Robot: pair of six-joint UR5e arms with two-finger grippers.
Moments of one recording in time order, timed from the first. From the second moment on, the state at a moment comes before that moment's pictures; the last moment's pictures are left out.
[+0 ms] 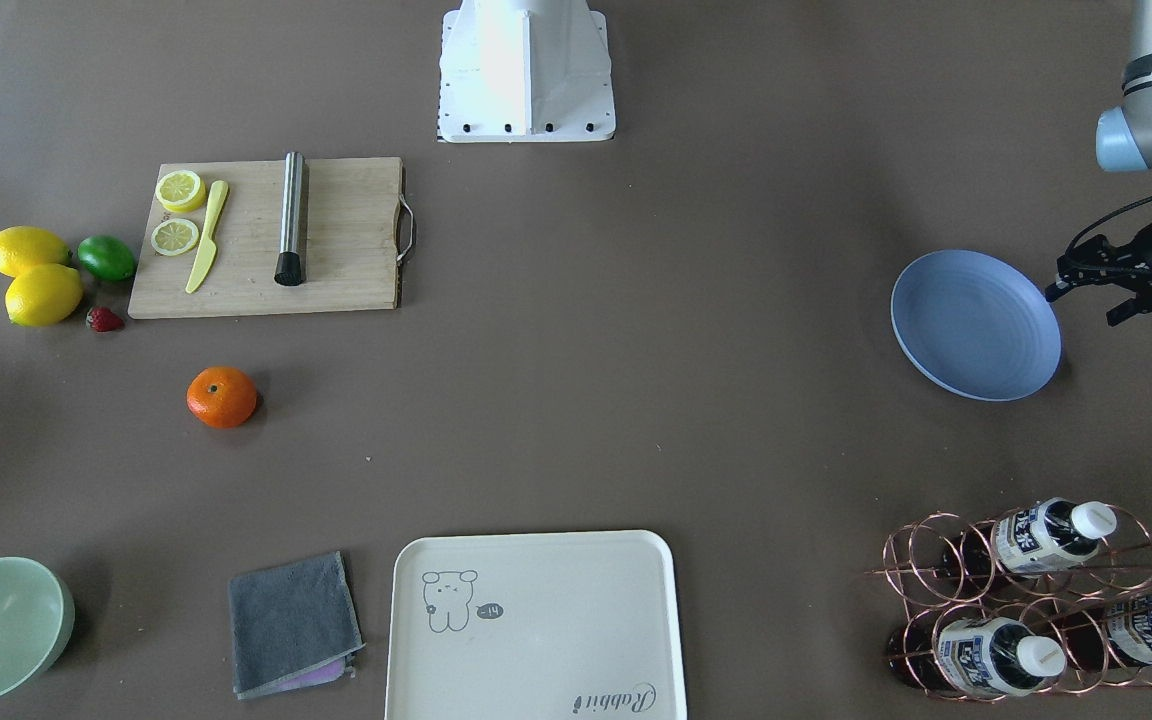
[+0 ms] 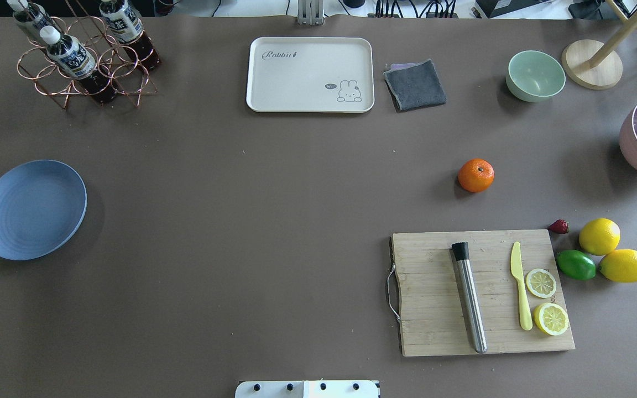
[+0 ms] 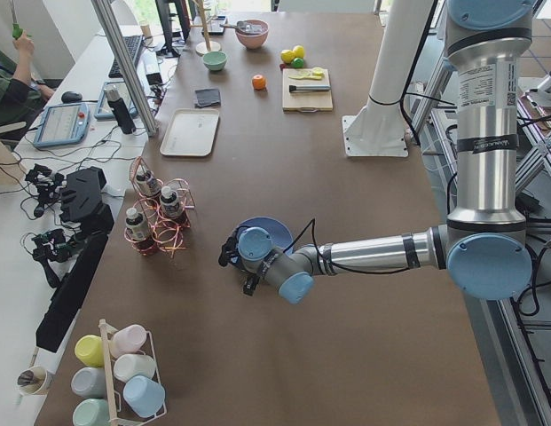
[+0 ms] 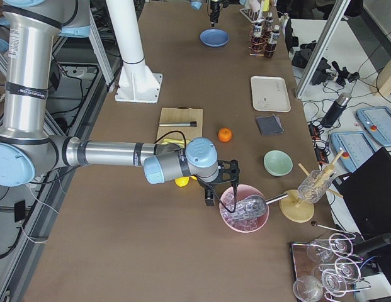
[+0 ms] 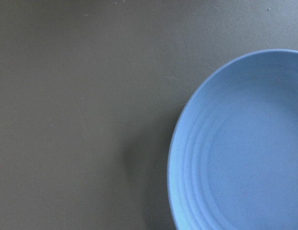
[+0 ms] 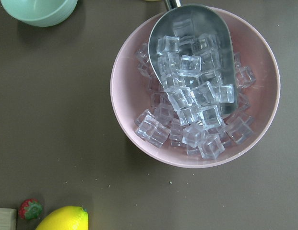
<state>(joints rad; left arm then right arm) -1.17 -1.49 -1.39 -2.43 -2.41 -0.38 1.54 -1.75 1.75 -1.27 2.44 0.22</state>
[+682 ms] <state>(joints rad) -1.12 -1.52 -1.36 -2.43 -2.41 -0.39 1.54 -1.76 1.75 -1.27 2.45 0.22</state>
